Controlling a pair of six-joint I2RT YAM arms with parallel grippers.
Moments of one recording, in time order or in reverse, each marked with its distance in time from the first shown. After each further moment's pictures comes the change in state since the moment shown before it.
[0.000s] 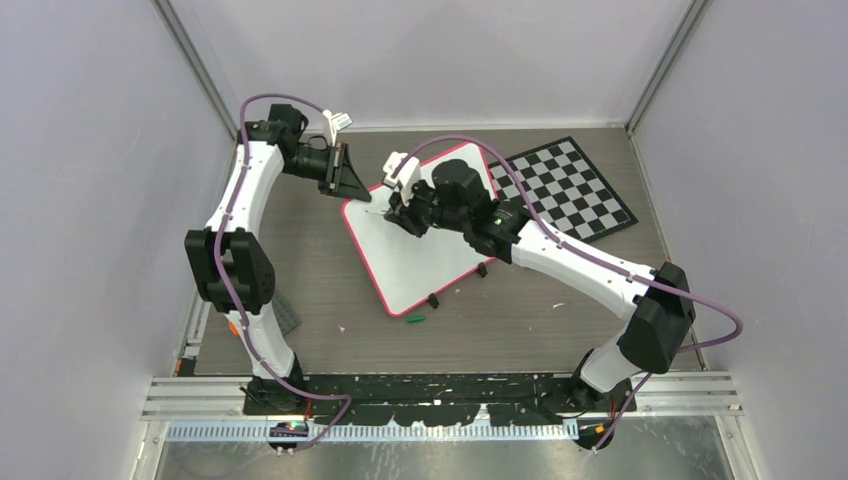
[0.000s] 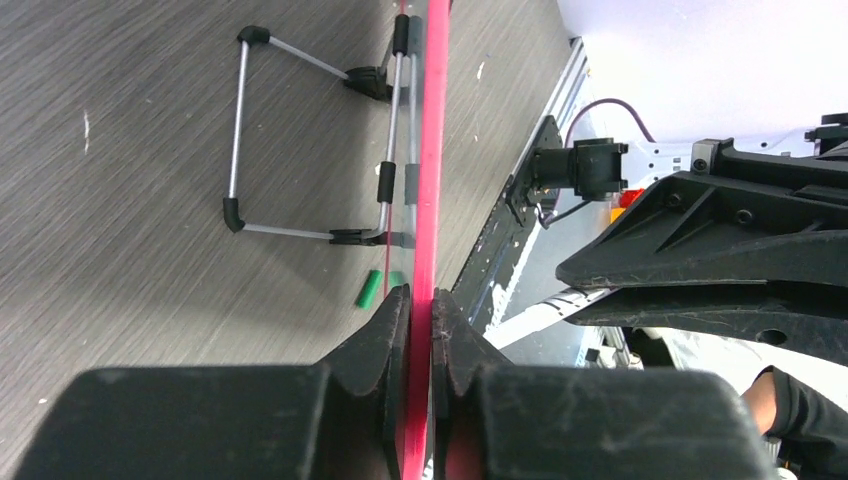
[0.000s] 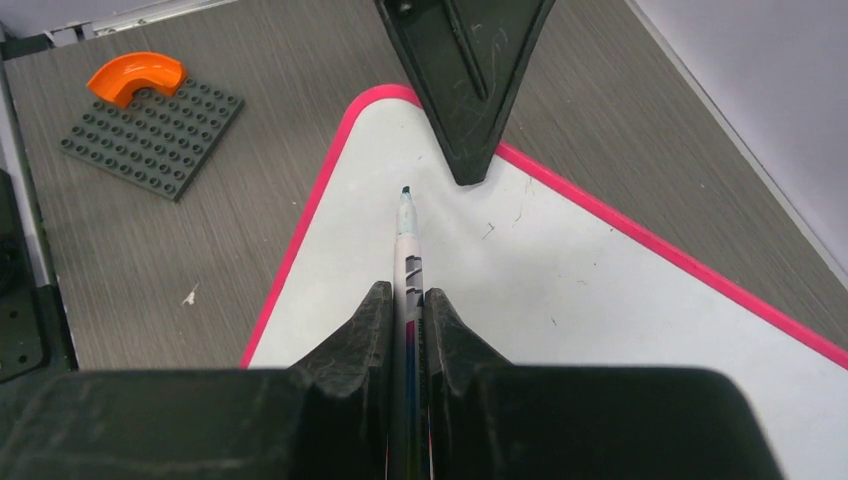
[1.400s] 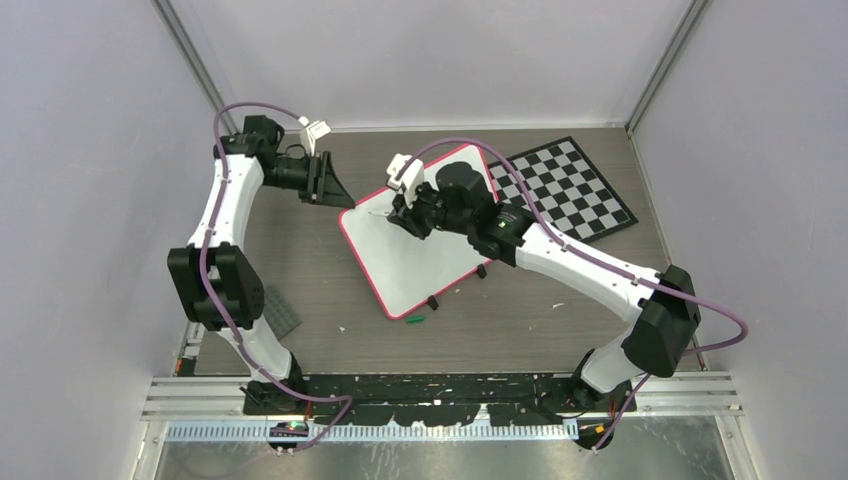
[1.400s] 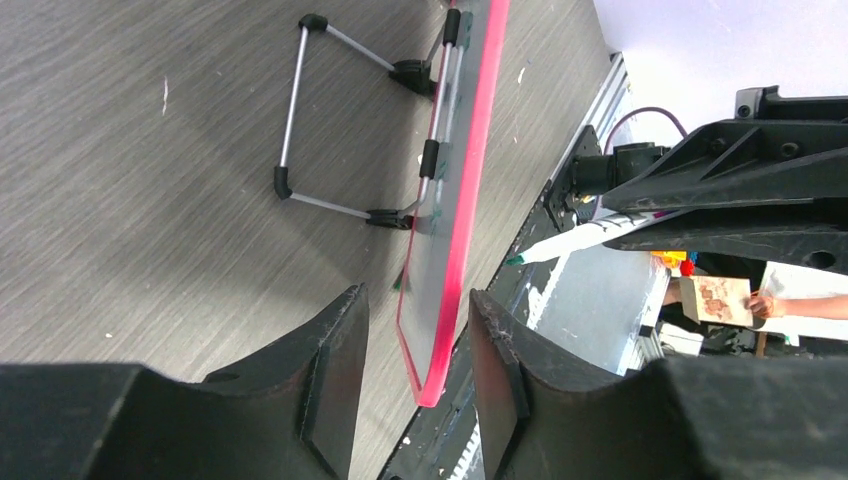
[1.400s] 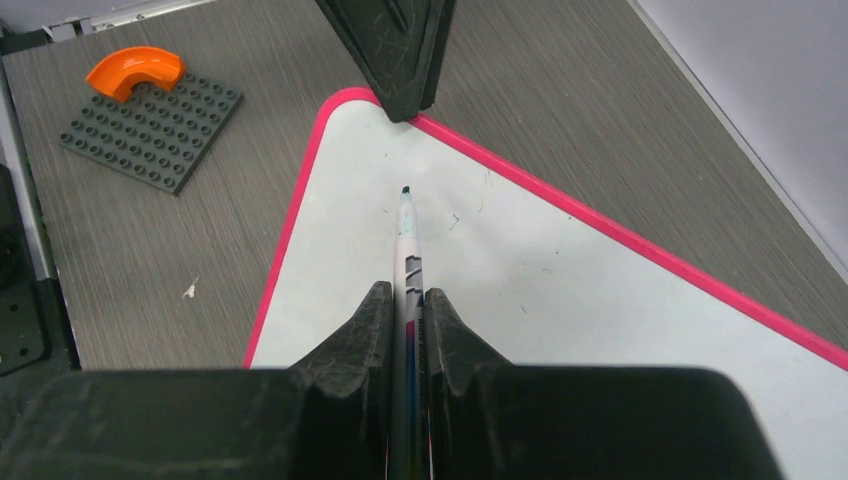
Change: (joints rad) left arm 0.083 -0.119 -0.135 0.040 -0.021 0.077; right arm 0.003 -0.027 -0.030 0.003 0.013 -0.002
